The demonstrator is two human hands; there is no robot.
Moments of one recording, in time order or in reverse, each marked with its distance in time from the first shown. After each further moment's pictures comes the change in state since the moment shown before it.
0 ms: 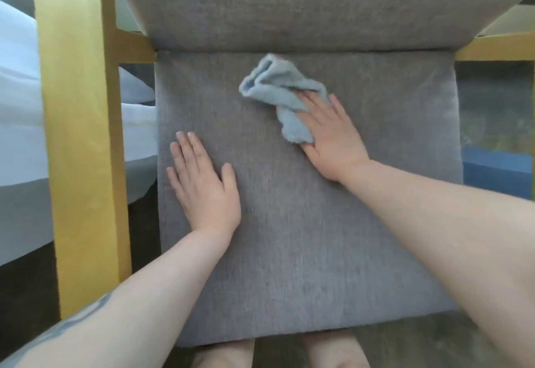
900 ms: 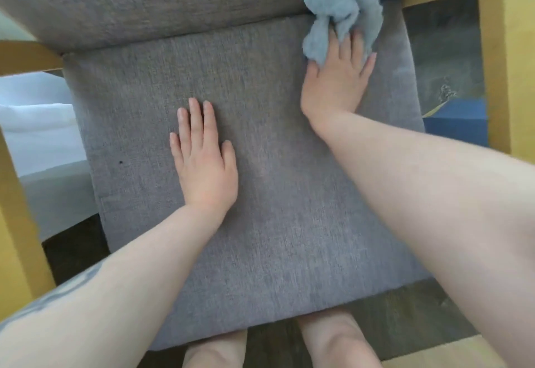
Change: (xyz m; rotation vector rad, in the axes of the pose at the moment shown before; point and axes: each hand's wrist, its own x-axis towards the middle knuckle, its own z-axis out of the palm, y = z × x) left_hand -0.002 0.073 0.038 0.074 -0.058 0.314; right_hand -0.007 0.069 -0.012 0.116 0.201 0.834
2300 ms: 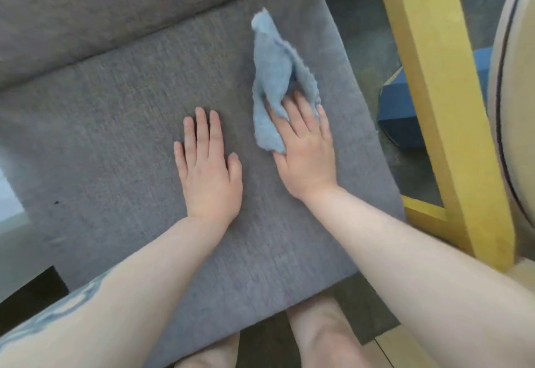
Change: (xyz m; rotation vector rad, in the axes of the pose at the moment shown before) left_hand -0.017 0.067 0.037 0.072 -0.135 0.198; right_hand -0.101 0.088 0.006 0.113 0.067 -0.280
